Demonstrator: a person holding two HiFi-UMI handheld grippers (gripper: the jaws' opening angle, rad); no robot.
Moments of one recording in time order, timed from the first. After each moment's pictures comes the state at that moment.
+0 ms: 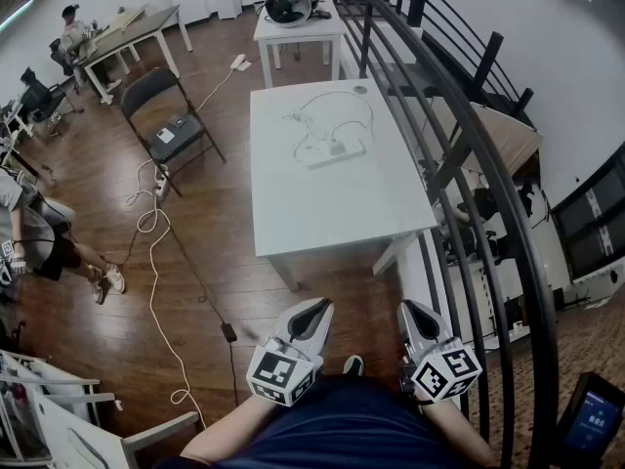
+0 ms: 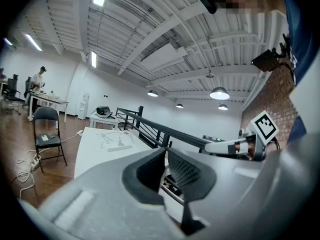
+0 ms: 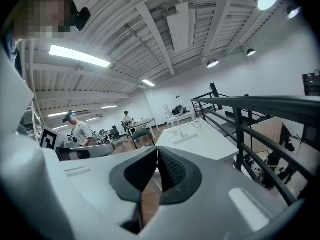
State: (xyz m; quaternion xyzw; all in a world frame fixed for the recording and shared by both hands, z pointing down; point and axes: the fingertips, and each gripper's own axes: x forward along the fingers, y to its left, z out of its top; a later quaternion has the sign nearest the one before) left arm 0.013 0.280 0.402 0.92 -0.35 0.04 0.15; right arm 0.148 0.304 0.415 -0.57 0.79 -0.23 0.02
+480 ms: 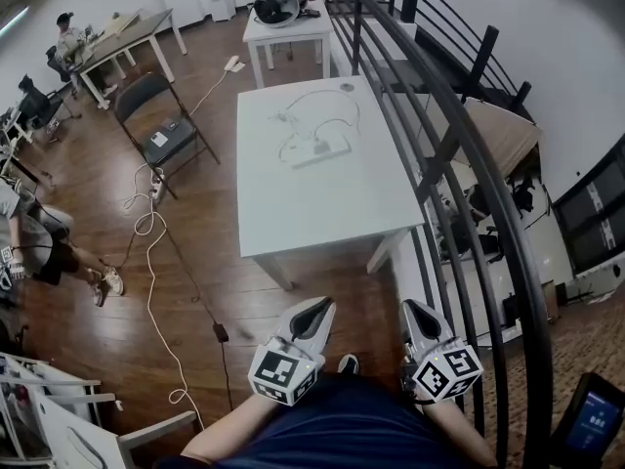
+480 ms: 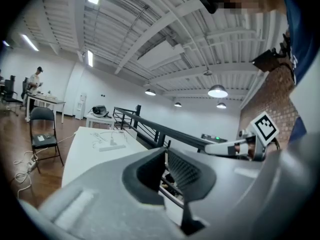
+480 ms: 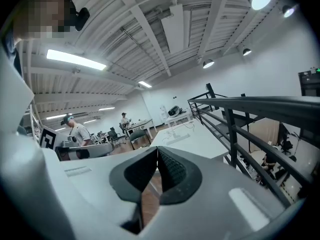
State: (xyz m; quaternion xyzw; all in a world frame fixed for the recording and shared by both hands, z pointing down) left arm 0.067 0.282 0.401 0.93 -0.35 0.05 0.14; right arm 0.203 0.309 0.420 -0.58 0.78 -0.24 0.02
